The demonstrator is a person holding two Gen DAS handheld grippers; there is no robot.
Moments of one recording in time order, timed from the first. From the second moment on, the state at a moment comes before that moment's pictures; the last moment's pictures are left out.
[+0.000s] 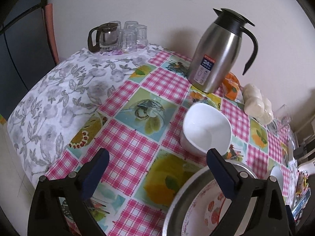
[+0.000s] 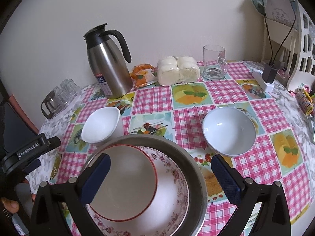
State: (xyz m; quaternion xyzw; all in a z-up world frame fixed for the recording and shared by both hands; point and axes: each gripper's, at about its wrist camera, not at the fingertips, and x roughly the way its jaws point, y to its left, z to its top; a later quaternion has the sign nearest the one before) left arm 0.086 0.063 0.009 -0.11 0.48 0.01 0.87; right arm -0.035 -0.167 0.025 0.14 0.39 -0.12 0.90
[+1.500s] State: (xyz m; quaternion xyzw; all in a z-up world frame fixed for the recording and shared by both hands) left arm 0.177 0.066 -0.026 -0.12 0.52 -0.06 0.84; right arm 0.104 -0.115 0.032 0.11 0.51 -0.12 0.85
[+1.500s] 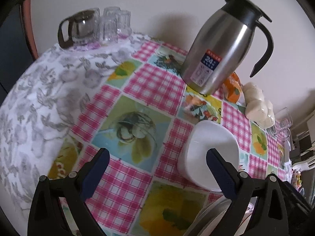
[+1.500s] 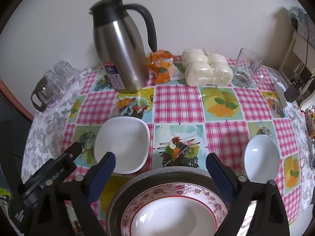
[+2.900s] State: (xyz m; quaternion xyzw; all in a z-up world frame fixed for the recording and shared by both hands) left arm 0.213 0.030 -0.074 -0.17 0.58 -0.14 0.79; right arm 0.172 -0.105 -0.049 0.12 0.62 -0.11 0.77
